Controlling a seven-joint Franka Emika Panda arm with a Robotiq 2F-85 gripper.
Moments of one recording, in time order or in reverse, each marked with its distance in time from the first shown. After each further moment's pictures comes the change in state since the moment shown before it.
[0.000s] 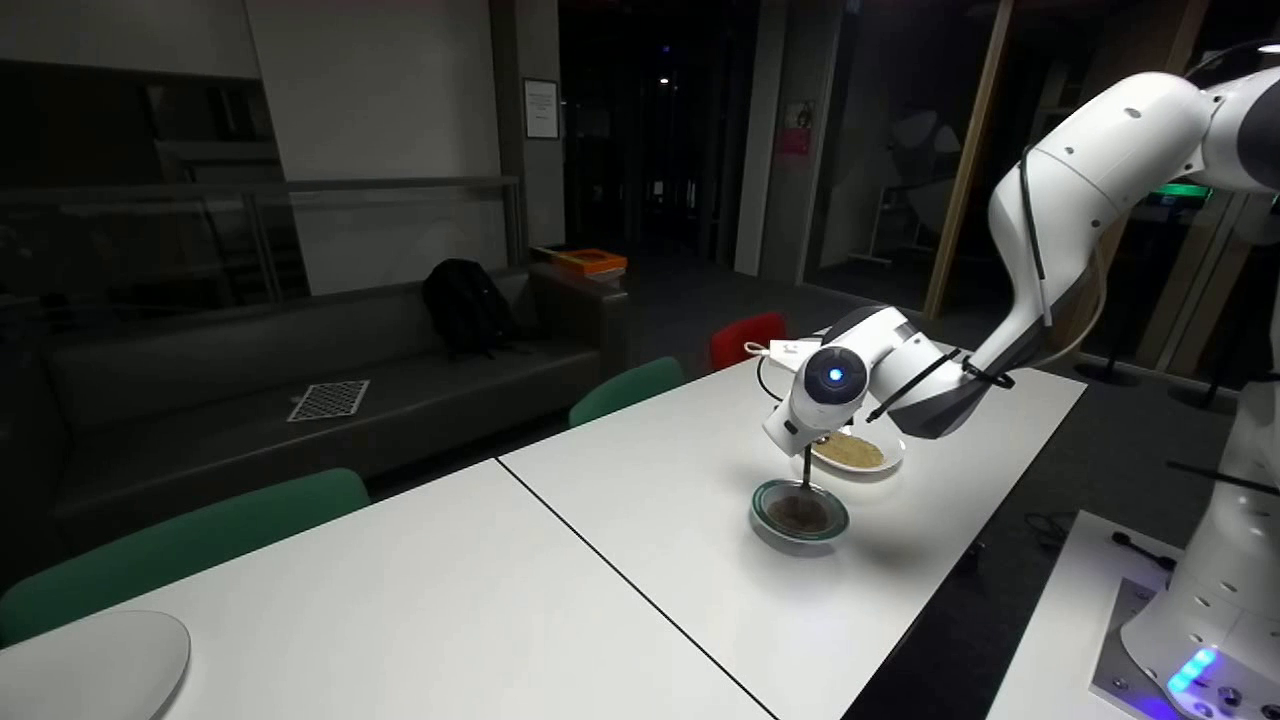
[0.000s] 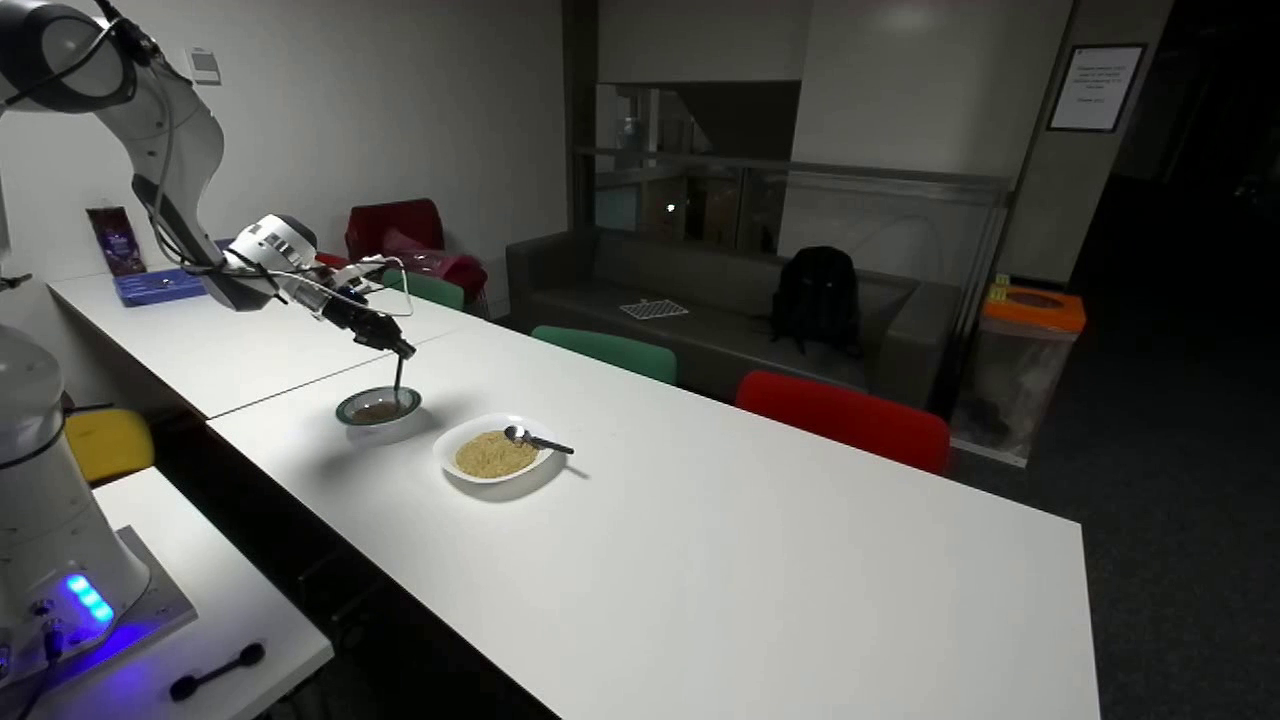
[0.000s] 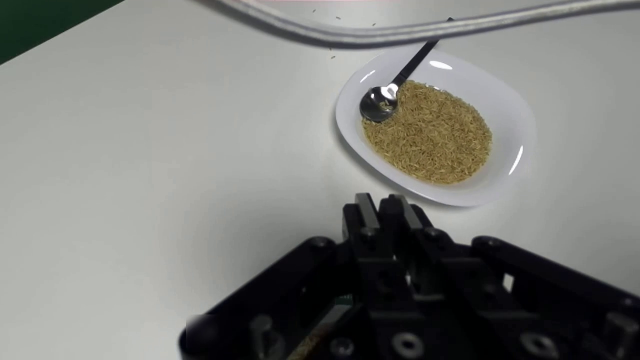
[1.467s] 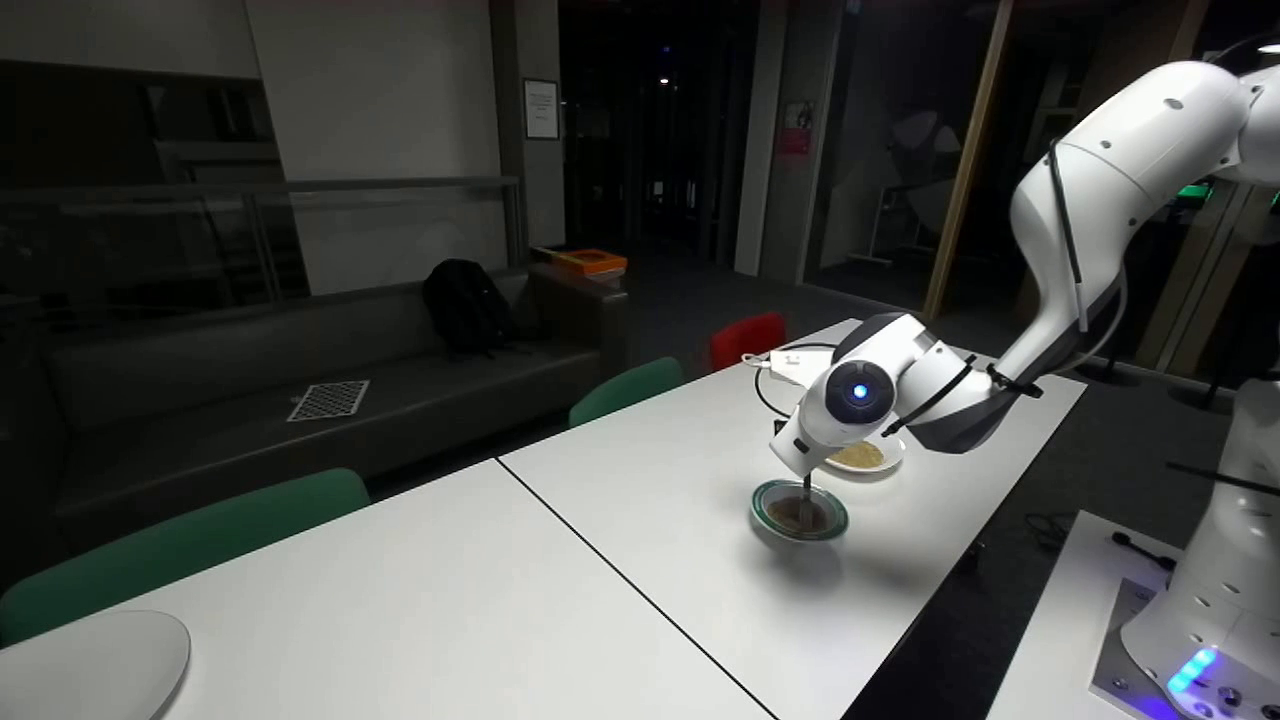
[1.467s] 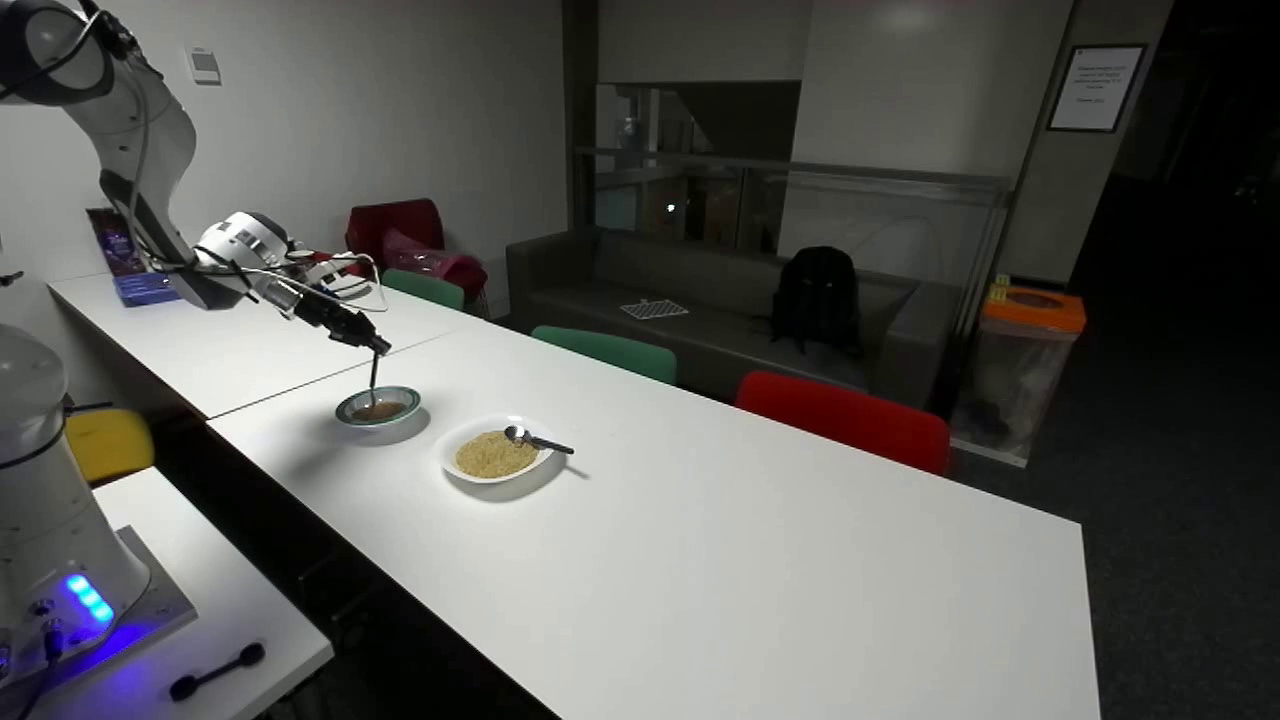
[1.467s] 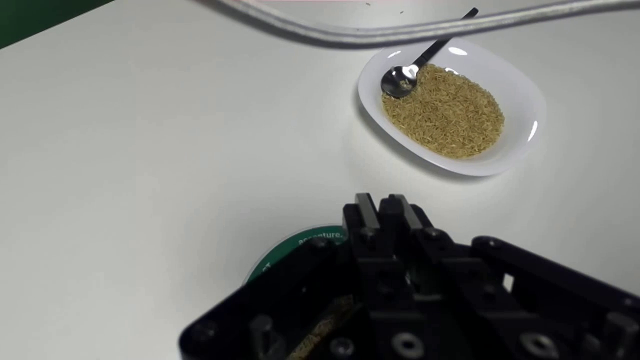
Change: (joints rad) arm 0.033 -0.047 0.065 -0.052 0.002 0.000 -0.001
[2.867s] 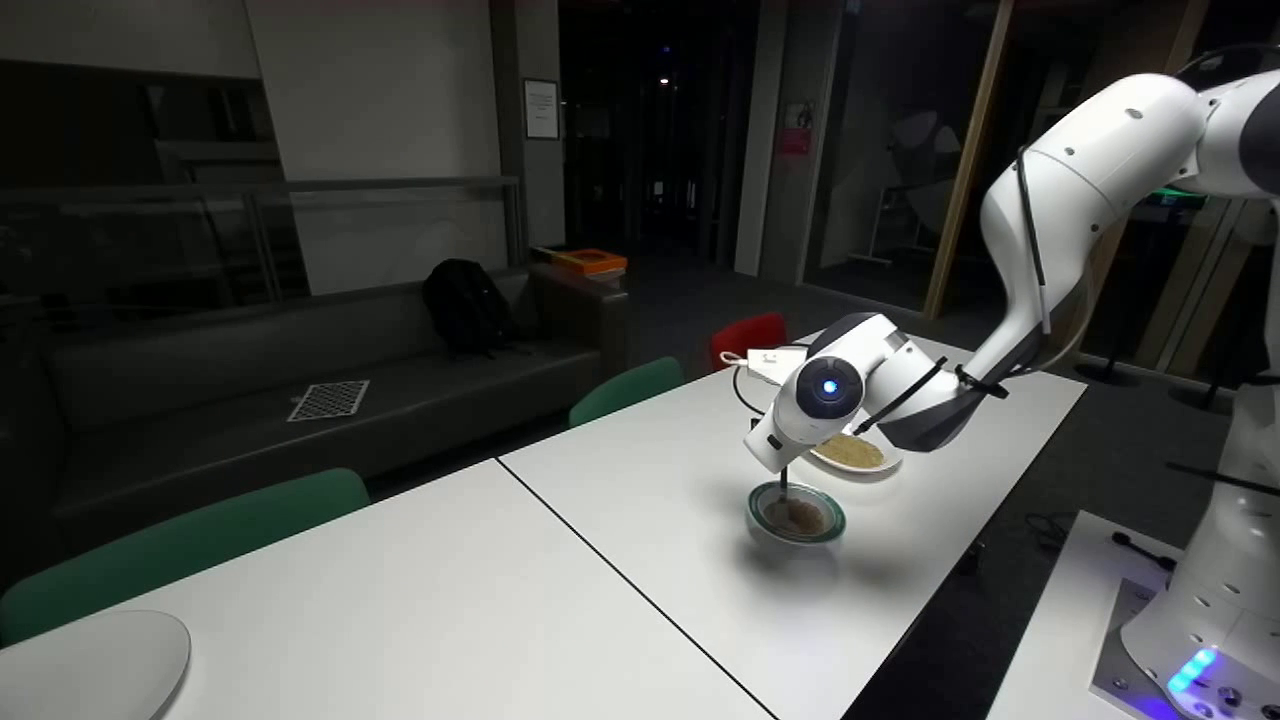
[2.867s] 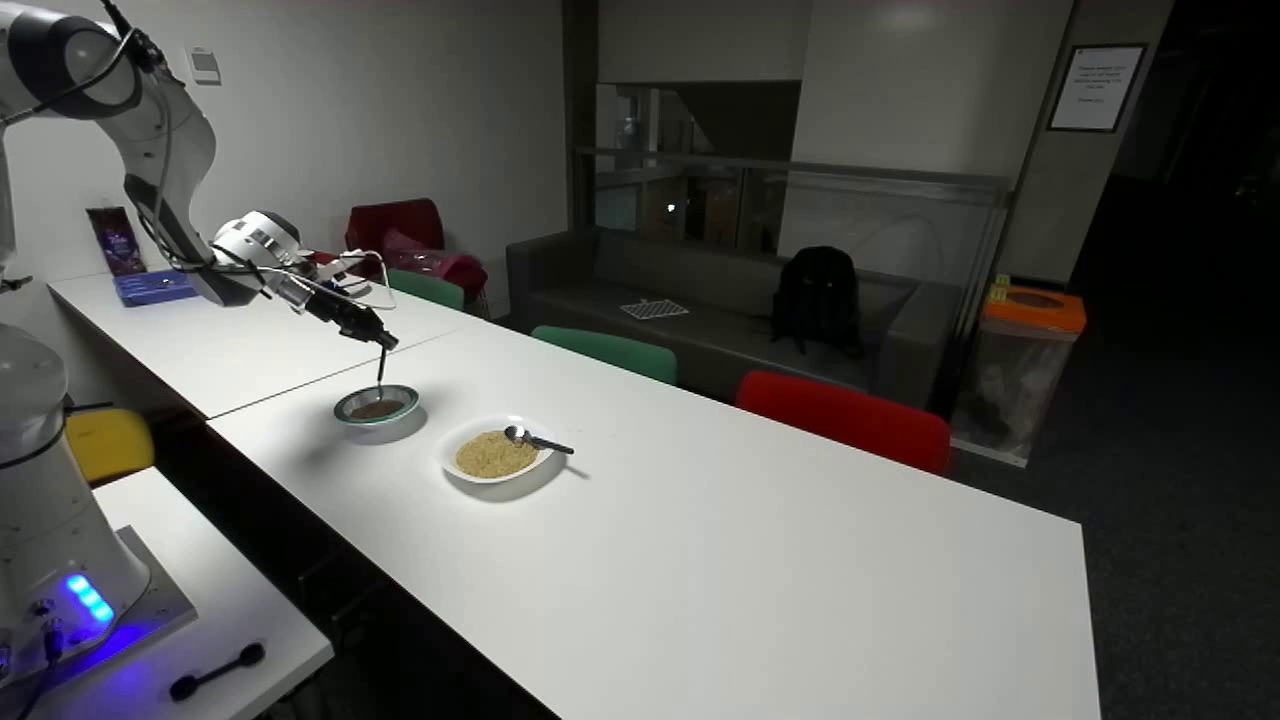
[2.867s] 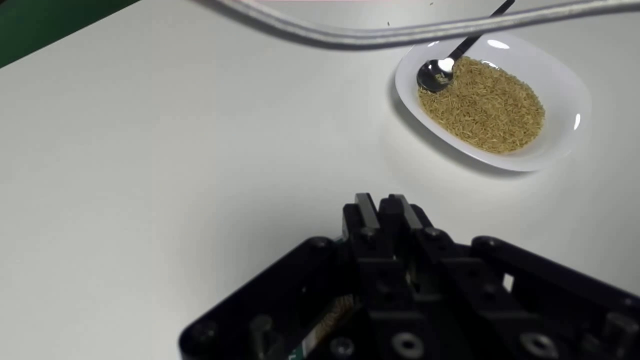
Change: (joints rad) arm 0.004 0.084 -0.001 0.108 -0.001 0.001 -0.003
